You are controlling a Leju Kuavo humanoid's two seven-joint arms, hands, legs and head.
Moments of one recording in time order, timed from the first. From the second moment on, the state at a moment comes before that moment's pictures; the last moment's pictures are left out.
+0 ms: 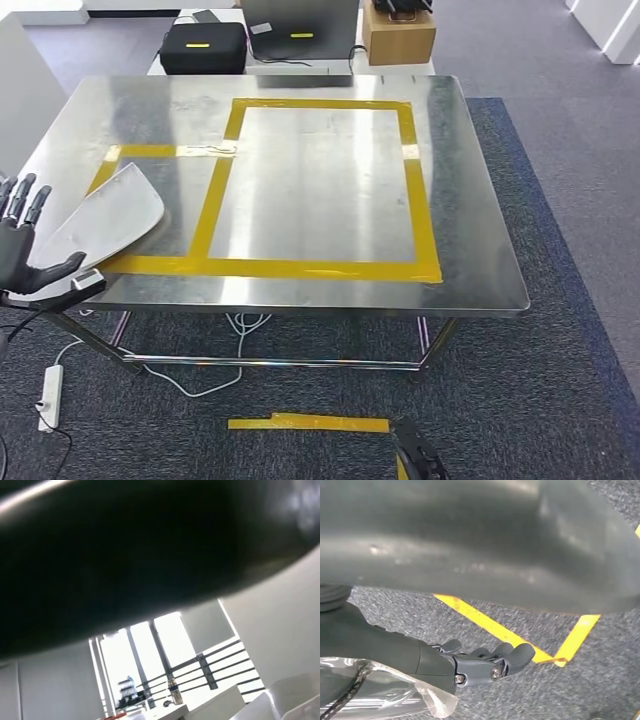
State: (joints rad) left arm -0.34 0.52 -0.03 -1.24 -1.36 0.47 -0.02; right arm -0.16 0.11 -0.05 -0.25 0.53 0.00 -0.16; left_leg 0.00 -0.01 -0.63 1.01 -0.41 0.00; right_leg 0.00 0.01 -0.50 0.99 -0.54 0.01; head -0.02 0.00
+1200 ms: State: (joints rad) left arm 0.07 0.55 0.19 -1.49 -1.28 0.50 -0.08; right arm -0.16 0.14 -0.03 -0.26 0.48 -0.02 -0.13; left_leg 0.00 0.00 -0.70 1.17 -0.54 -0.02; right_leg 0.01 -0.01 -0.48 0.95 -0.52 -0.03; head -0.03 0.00
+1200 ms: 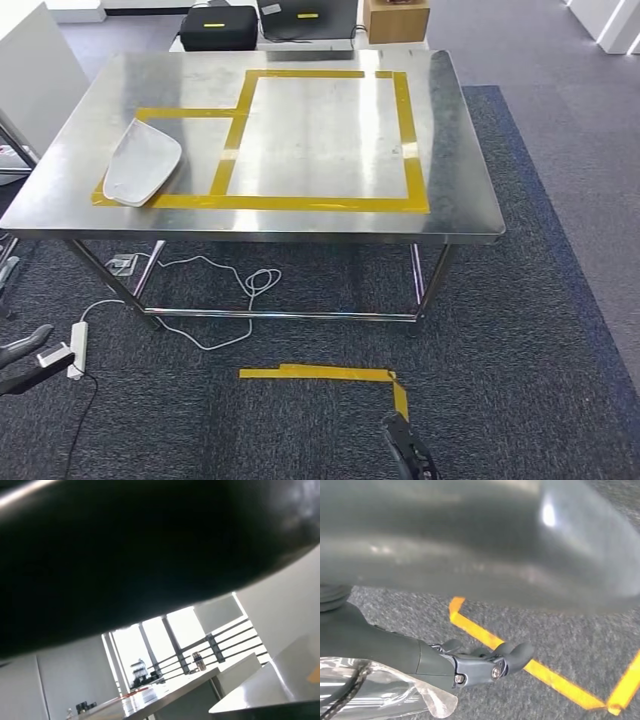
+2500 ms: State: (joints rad) left arm 0.04 -0.13 0.87 -0.40 -0.62 0.07 -0.50; right arm -0.12 0.14 -0.03 -0.26 0.33 -0.11 -0.18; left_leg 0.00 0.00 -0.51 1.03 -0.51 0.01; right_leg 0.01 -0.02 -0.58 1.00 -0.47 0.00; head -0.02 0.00
